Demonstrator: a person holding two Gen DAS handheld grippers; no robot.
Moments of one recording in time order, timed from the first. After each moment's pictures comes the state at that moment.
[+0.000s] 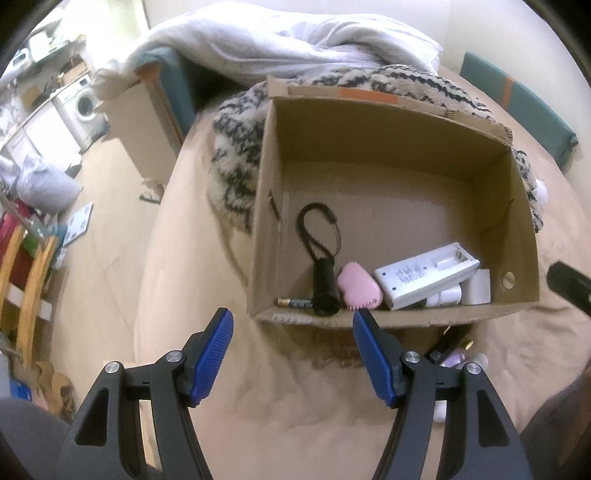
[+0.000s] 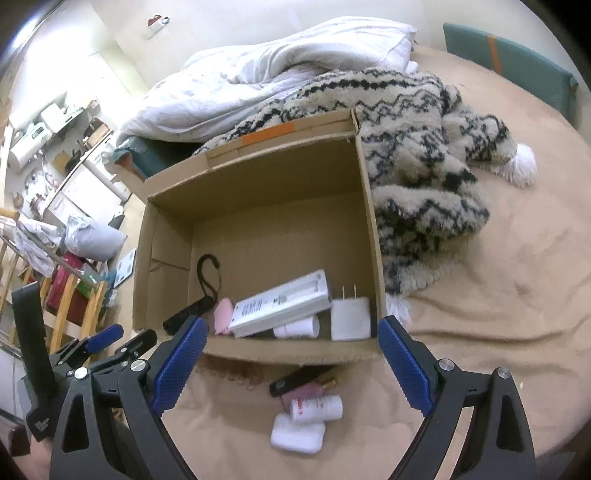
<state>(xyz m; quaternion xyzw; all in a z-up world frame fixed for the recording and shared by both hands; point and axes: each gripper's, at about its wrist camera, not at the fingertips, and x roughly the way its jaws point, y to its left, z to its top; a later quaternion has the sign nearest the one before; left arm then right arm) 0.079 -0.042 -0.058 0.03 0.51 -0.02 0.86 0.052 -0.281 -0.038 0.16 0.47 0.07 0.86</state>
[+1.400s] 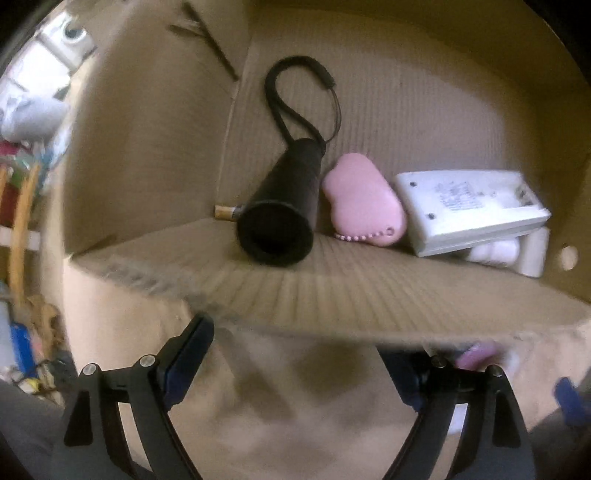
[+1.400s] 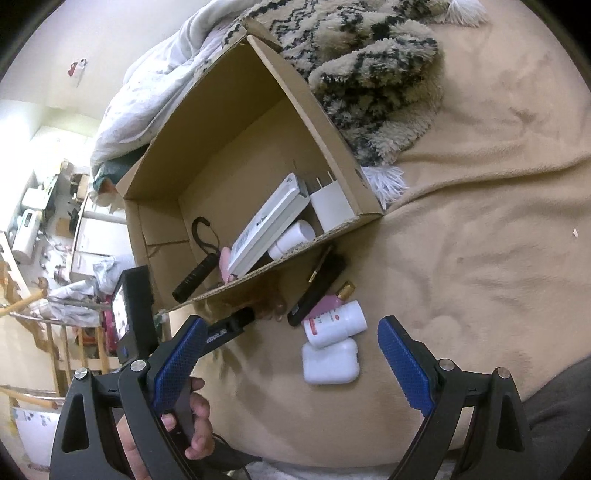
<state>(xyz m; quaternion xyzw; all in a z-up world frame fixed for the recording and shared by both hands) 0.110 -0.078 -0.158 -0.02 0.67 0.01 0.74 0.024 -0.308 -0.096 0.36 0.54 0.06 0.76</state>
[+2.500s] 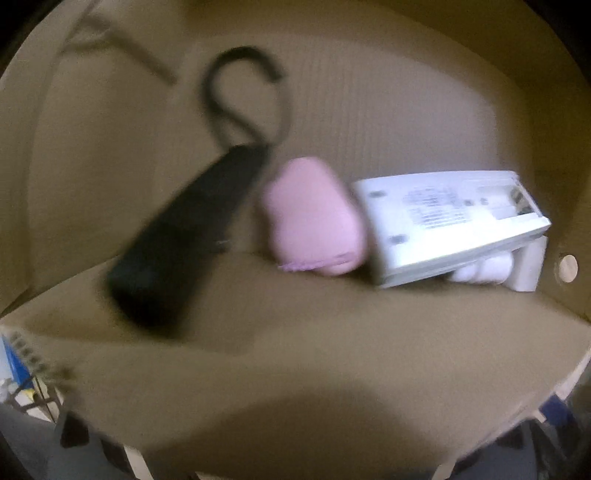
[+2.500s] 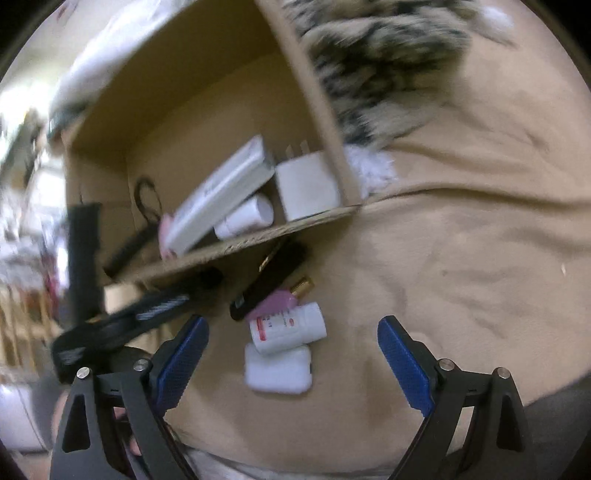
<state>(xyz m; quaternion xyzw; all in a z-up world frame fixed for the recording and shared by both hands) 0.138 -0.092 -0.180 -0.01 0.68 -0.01 0.73 0.057 -0.275 -0.129 0.21 0.64 0.04 0.74</state>
